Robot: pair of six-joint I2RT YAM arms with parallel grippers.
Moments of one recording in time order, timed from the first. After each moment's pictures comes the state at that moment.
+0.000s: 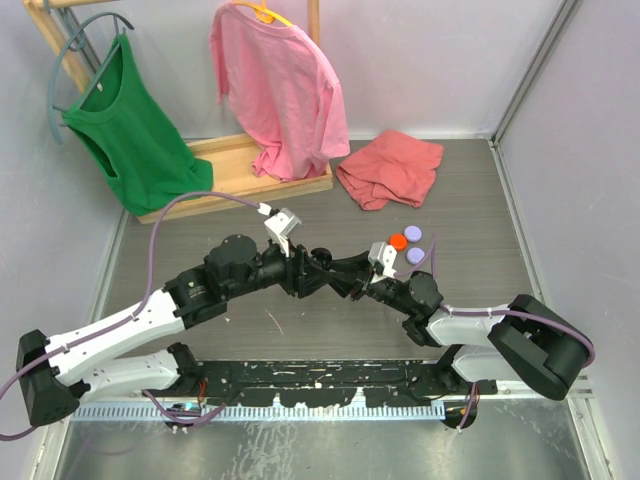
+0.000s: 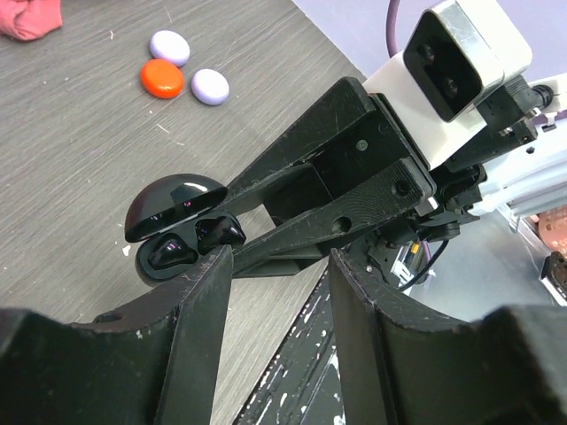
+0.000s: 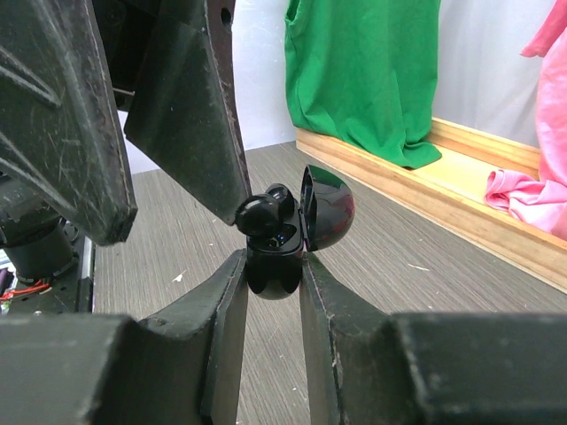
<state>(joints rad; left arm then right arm) -0.99 0.98 0.82 -0.06 0.12 -0.47 0.80 1.25 0.19 1.38 -0.35 0.13</state>
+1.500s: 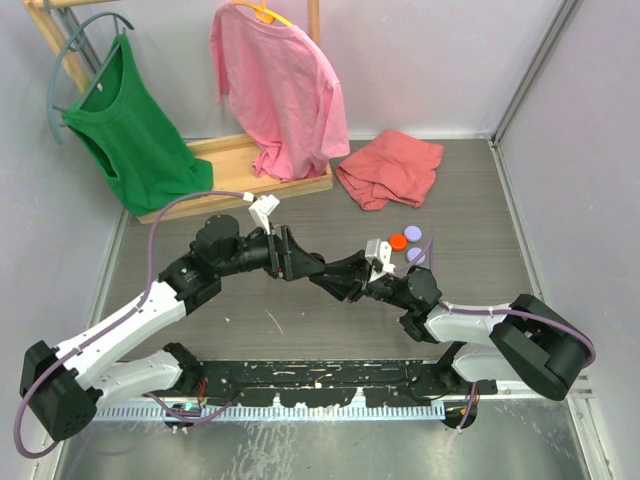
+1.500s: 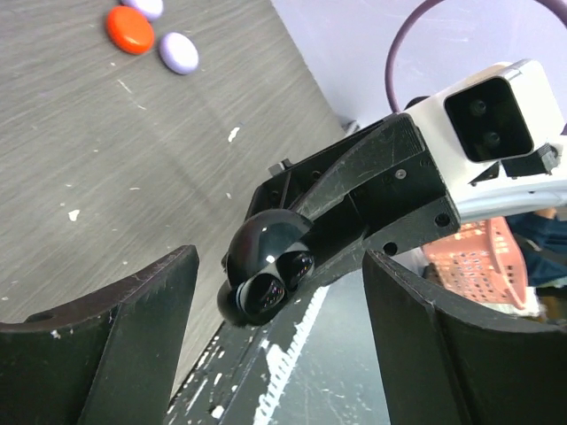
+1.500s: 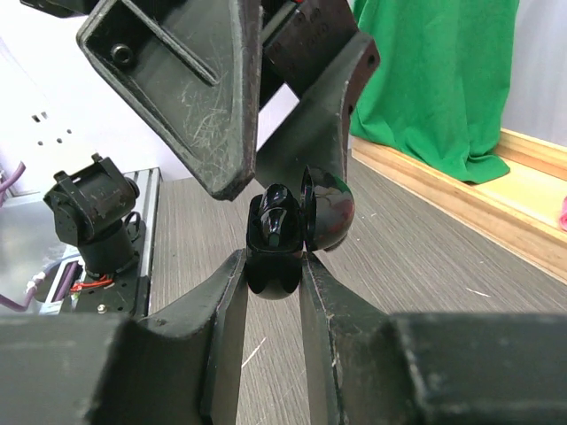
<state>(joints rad) -0.71 0.99 0.78 -0.04 0.45 -0.72 0.80 1.25 0.24 1.36 -0.48 0.22</state>
